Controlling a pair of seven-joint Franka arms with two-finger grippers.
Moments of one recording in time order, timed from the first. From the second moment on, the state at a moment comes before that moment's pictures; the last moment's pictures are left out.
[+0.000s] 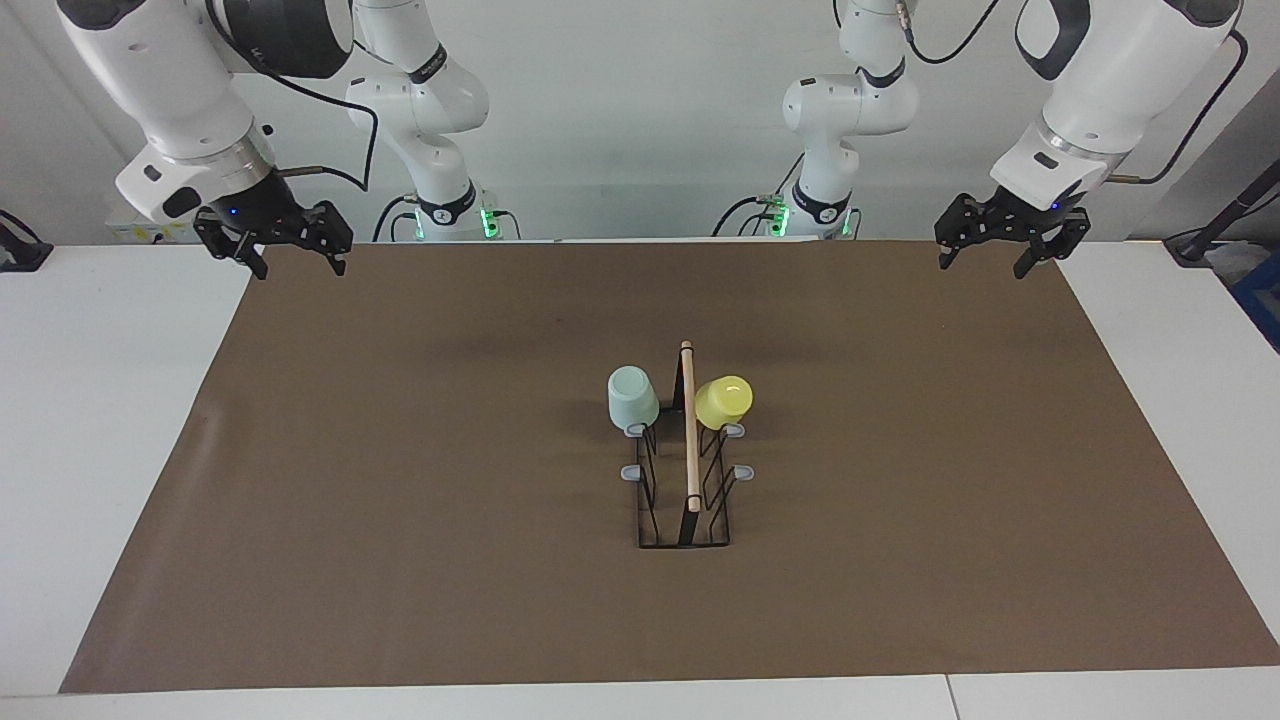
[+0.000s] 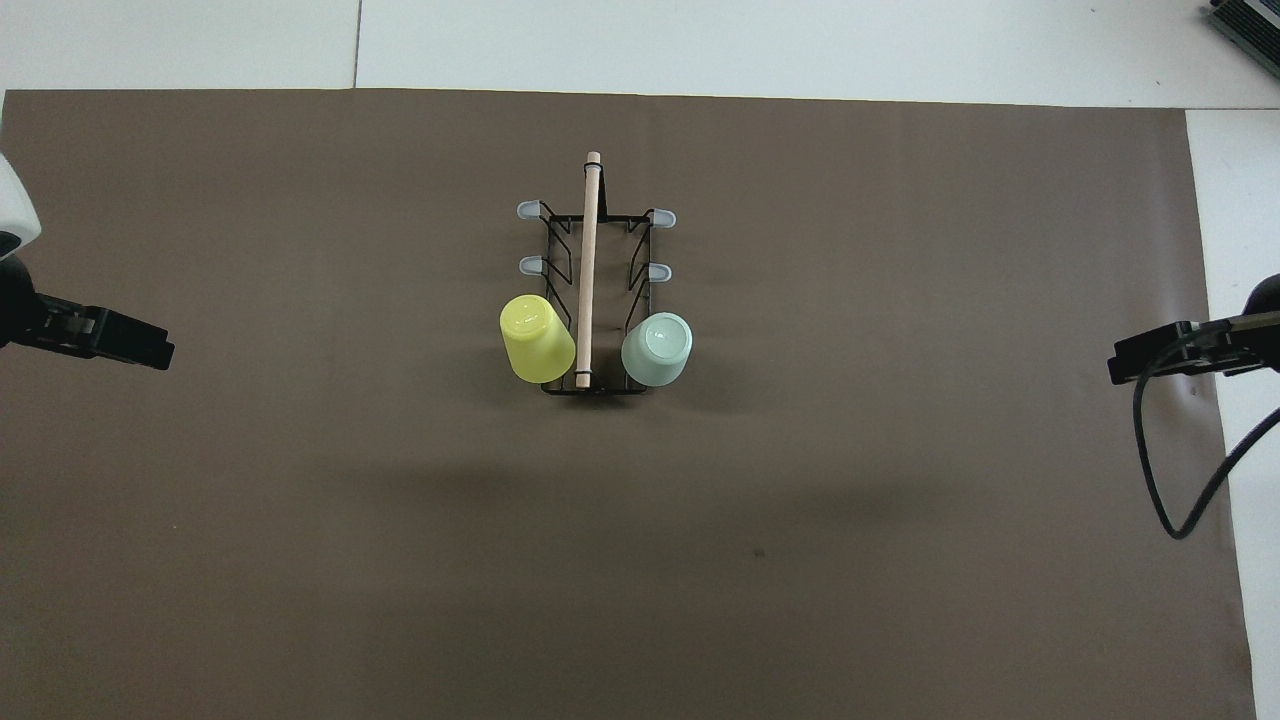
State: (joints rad) left arm -0.06 -0.02 0.00 -1.60 -0.01 1.53 0.17; right arm 0.07 -0.04 -0.10 -1.64 -0.02 1.52 -0.09
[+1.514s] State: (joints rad) left arm -0.06 -0.02 0.00 -1.60 -0.01 1.53 0.11; right arm 0.10 -0.05 -0.09 -1.62 -0.01 1.52 -0.01
